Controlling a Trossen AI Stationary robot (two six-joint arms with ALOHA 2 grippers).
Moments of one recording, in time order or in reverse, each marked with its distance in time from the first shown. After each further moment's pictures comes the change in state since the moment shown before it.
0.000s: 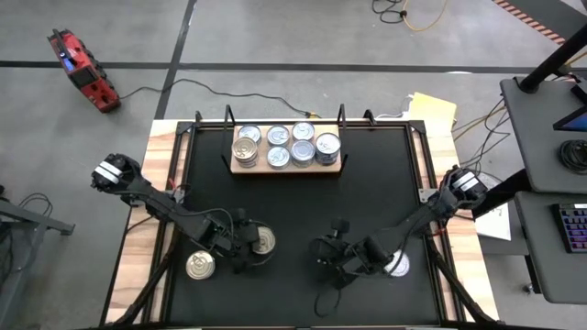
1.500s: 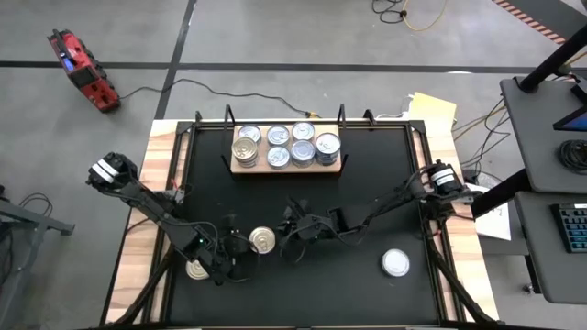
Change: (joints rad) left arm -0.181 -0.034 -0.097 0.061 -0.215 0.021; right arm -0.282 0.134 -0.014 0.608 -0.312 0.052
